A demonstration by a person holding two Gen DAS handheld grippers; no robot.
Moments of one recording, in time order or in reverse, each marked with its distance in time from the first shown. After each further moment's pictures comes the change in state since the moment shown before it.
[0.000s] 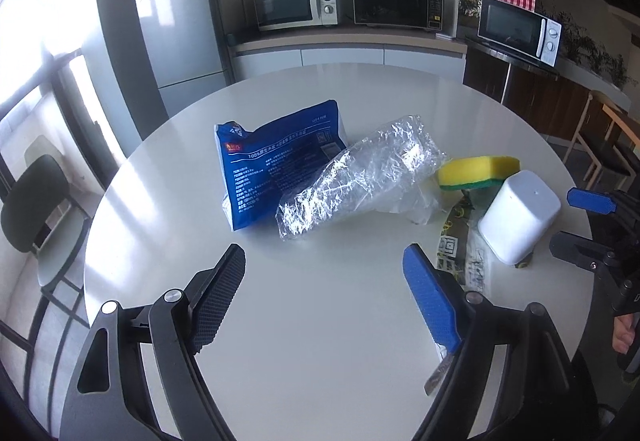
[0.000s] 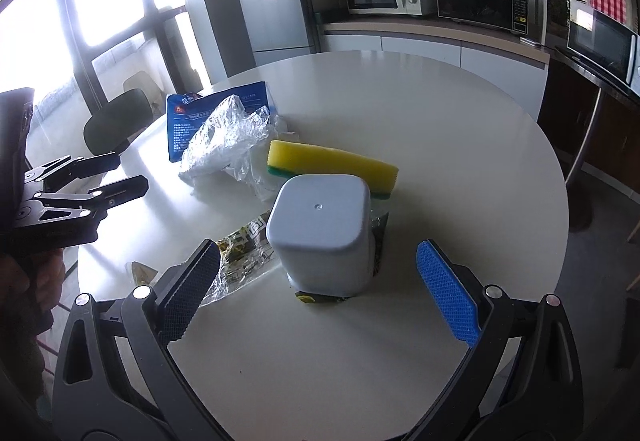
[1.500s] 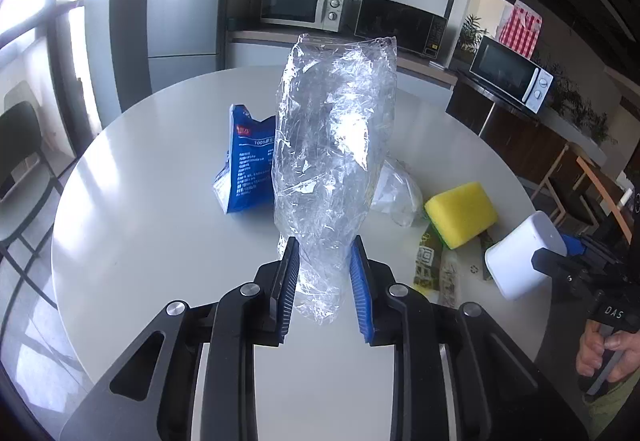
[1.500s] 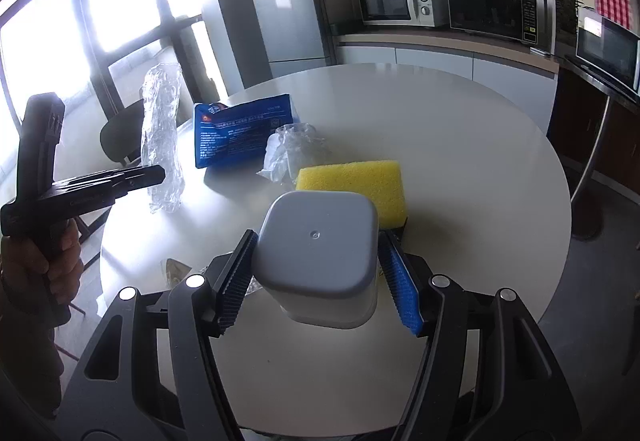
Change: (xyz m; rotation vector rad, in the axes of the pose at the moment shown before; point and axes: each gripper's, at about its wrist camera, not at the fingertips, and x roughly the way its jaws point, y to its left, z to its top) left arm -0.026 0.032 -0.023 -0.190 -0.032 -0.153; right arm -0.025 0.006 -0.006 -0.020 -0.046 0.059
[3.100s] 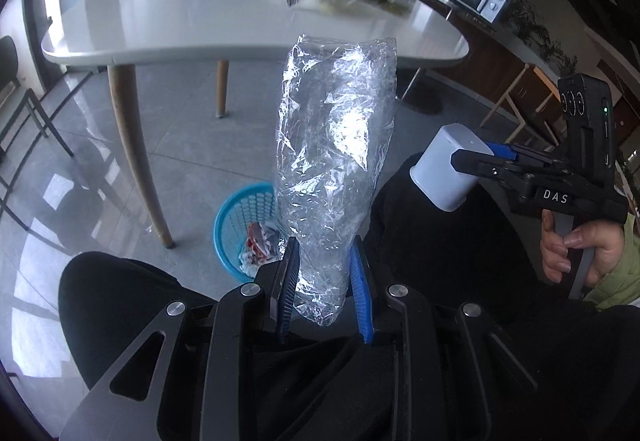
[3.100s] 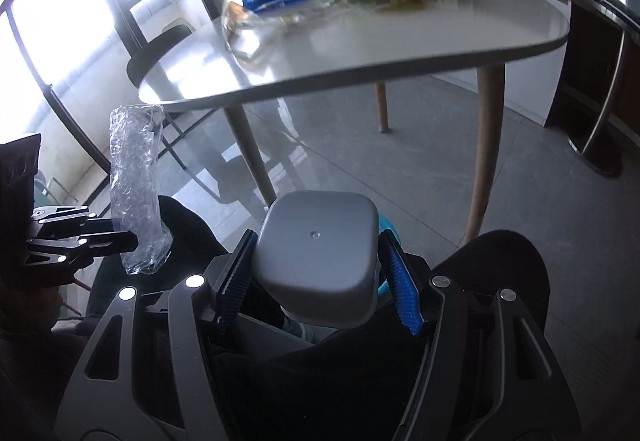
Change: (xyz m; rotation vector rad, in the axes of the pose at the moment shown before) left arm -0.029 -0.049 -0.208 0.025 0.303 -0.126; right arm -0.028 0.012 -0.190 0.022 0.246 0.083
